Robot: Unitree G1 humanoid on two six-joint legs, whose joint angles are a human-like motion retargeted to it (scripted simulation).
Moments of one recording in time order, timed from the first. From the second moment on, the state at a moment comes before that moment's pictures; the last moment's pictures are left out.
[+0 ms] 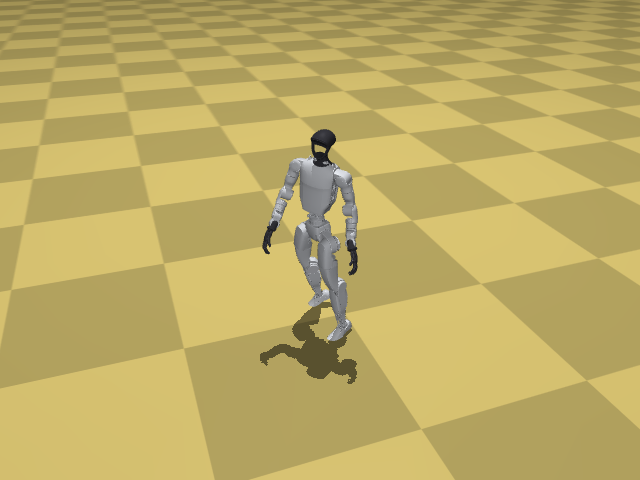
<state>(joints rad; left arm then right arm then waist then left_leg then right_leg) 0.16 0.32 0.02 1.02 -0.32 -0.23 0.27 -0.18 -0.24 0.51 1.07 -0.05 -0.01 -0.09 0.43 -0.16 -0.17 0.02 0.06 0.18 -0.08 0.18 -0.24 0.04 -0.26 -0.44 0.14 0.39 0.22</state>
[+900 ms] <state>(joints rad) 0.13 0.37 -0.02 1.01 -0.28 -0.20 0.25 -0.05 -0.40 0.27 1.16 0.09 0.00 -0.18 0.17 -0.05 -0.15 0.07 0.22 0.49 -0.01 0.18 -0.24 -0.08 -0.07 -0.07 0.10 0.34 0.26</state>
